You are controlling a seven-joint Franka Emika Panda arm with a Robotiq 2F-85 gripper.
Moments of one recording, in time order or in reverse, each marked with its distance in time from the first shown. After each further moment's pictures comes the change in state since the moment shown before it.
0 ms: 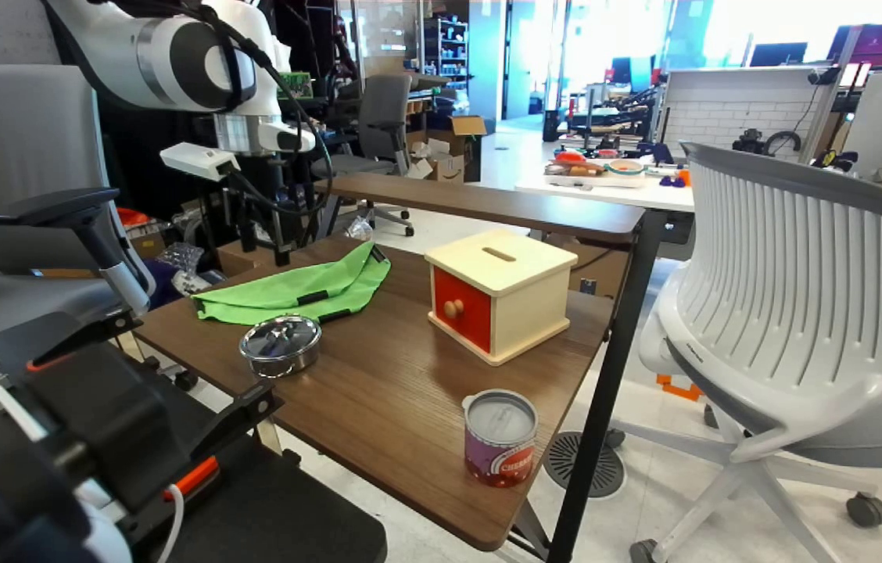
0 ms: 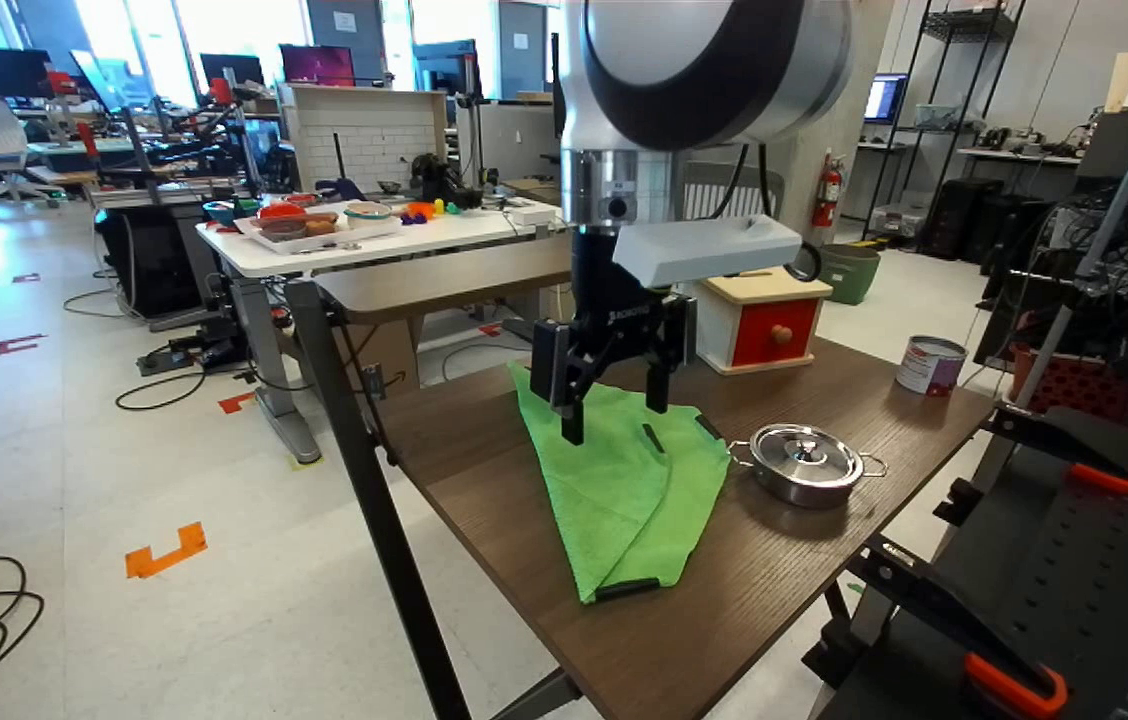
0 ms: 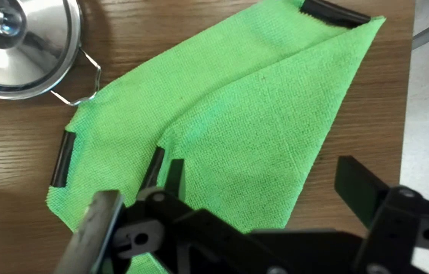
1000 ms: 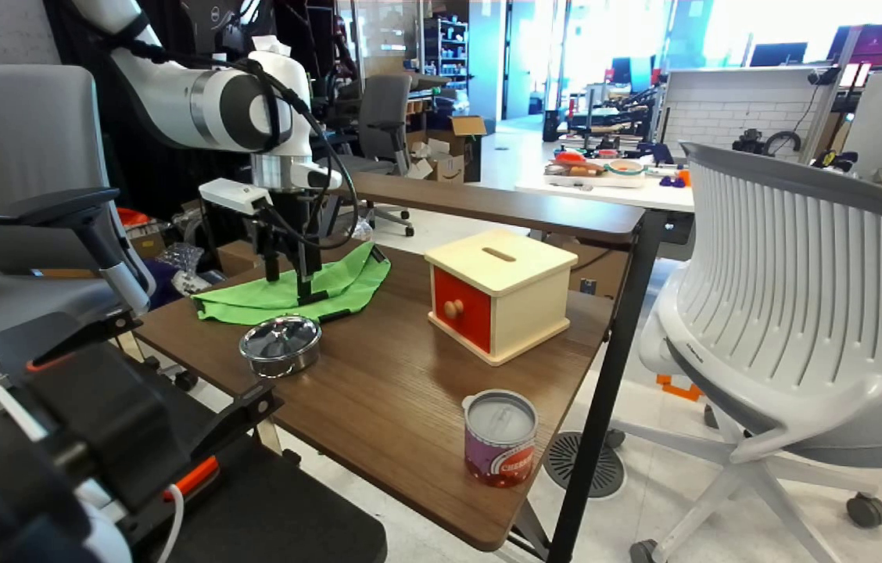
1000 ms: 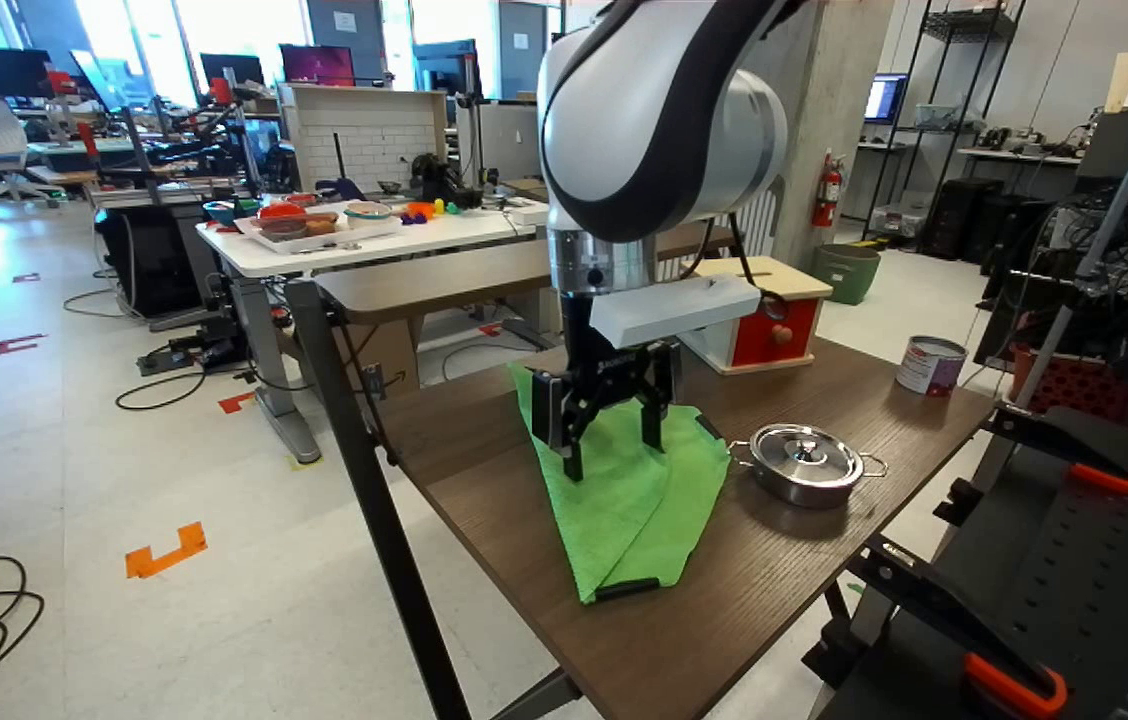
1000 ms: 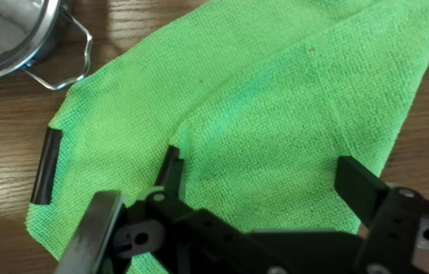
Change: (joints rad) arm 0.000 0.187 -0.032 0.190 0.005 -0.084 0.000
